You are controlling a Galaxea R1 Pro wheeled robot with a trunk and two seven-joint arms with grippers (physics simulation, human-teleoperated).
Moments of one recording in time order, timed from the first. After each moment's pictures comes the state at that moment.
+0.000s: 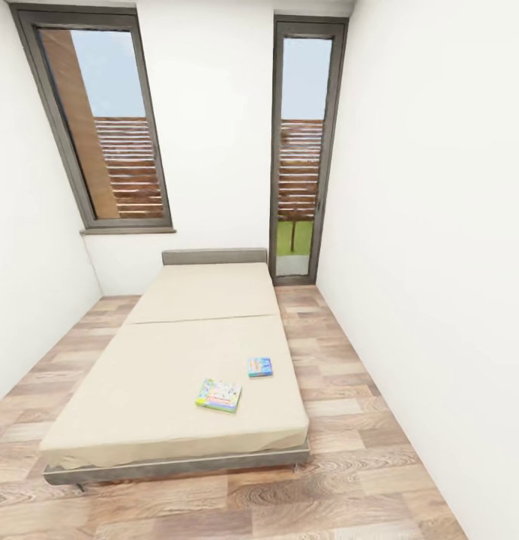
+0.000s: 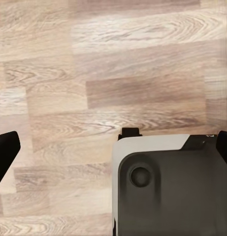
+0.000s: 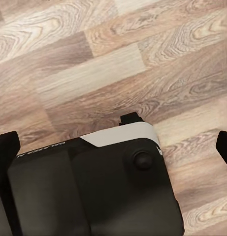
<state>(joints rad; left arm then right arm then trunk) -0.18 0.06 -0.01 -0.13 -0.01 -0.15 0.01 -0.21 0.12 -0.03 -0.22 -0.21 0.01 -0.25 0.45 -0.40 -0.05</state>
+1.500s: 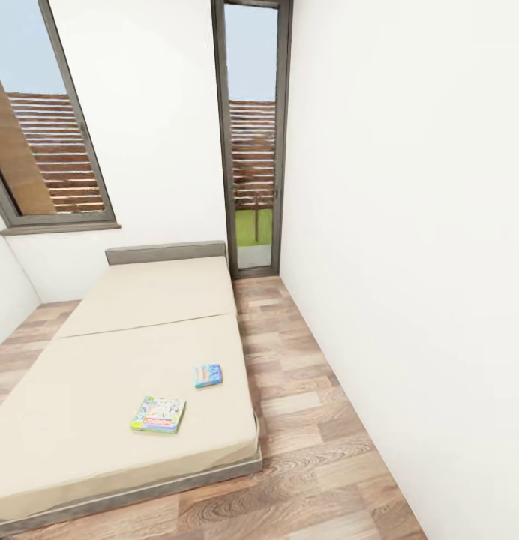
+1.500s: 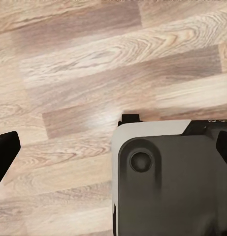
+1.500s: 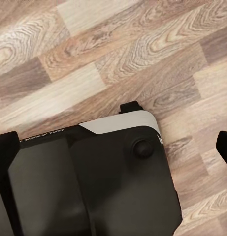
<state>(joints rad) -0.18 0.06 -0.01 -0.13 -0.01 -0.15 0.01 -0.21 0.13 -0.02 -0.22 -0.19 0.01 -0.26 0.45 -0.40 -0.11</state>
